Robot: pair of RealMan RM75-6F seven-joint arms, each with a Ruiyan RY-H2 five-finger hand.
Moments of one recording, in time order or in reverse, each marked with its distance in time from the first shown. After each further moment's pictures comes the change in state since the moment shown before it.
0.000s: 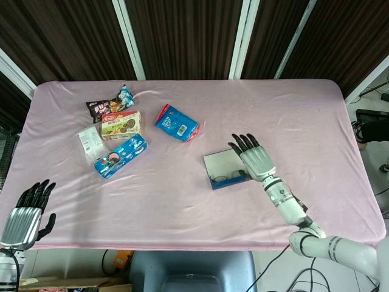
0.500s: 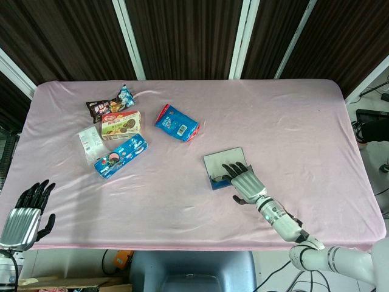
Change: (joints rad) left arm 0.003 0.008 0.004 0.003 0.010 0.007 -0.017; right arm -0.006 -0.043 -0.099 -0.039 -0.007 -0.090 -0.031
